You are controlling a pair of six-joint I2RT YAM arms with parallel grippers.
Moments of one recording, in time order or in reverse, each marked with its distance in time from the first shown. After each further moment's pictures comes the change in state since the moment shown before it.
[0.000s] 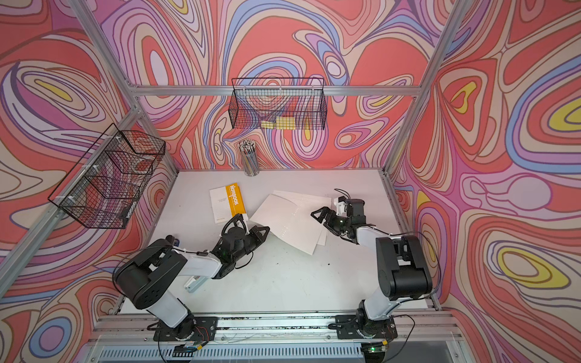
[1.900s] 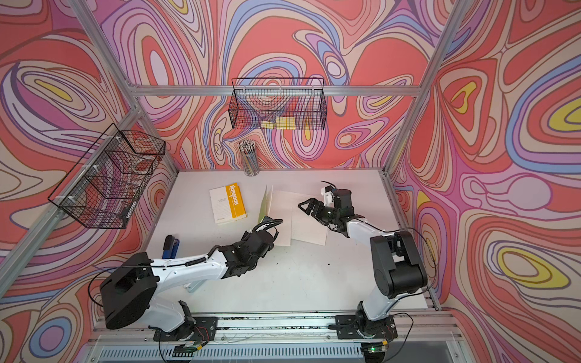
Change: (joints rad) left arm -0.318 -0.097 0.283 -0.839 -0.743 0.976; right arm 0.140 0.032 0.143 0.019 0.037 0.045
